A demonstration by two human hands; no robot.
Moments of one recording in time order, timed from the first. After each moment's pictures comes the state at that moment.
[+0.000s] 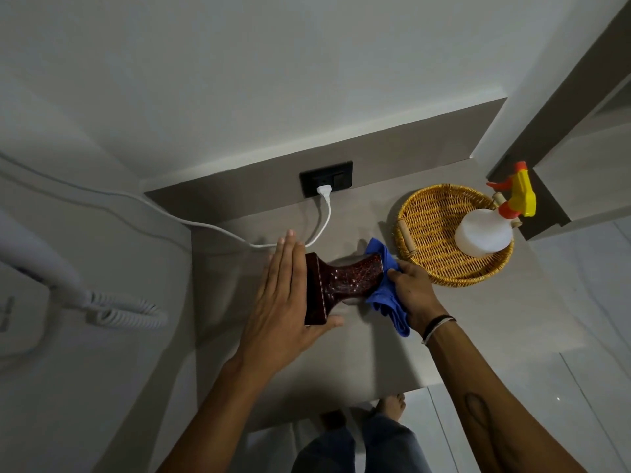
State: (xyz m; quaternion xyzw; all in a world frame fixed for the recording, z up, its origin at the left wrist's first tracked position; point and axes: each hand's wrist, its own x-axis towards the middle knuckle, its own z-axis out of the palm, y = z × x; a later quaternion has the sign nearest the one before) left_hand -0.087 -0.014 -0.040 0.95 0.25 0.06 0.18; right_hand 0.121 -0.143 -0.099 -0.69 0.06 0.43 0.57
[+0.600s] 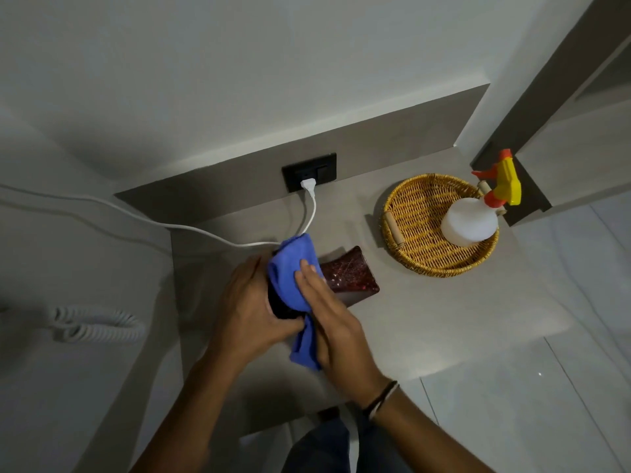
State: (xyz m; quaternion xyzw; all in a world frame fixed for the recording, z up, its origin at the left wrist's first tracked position) left_hand -0.093 0.011 -0.035 0.88 0.33 0.08 0.33; right_hand 0.000 -0.148 -0.071 -0.70 -0.47 0.21 0.50
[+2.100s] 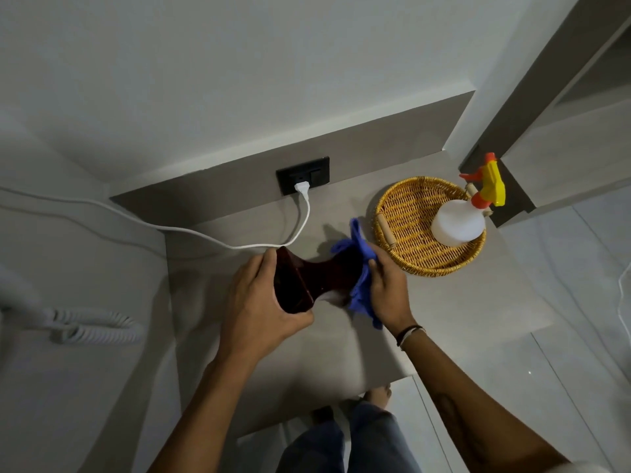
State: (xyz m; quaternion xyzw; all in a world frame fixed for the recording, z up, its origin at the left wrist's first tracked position) left_hand -0.077 -0.009 -0.022 0.90 0.35 0.09 0.25; right_hand 0.101 -0.156 -0.119 -0.80 -0.23 0.21 0.51
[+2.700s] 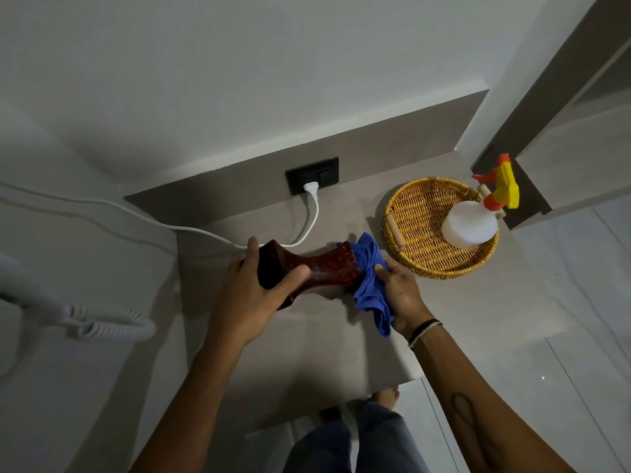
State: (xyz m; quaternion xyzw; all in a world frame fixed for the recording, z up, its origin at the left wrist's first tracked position) left_hand -0.078 0.023 -0.013 0.79 0.47 -0.03 0.40; right_hand 0.109 -0.149 -0.107 -0.58 0.10 0.45 0.67
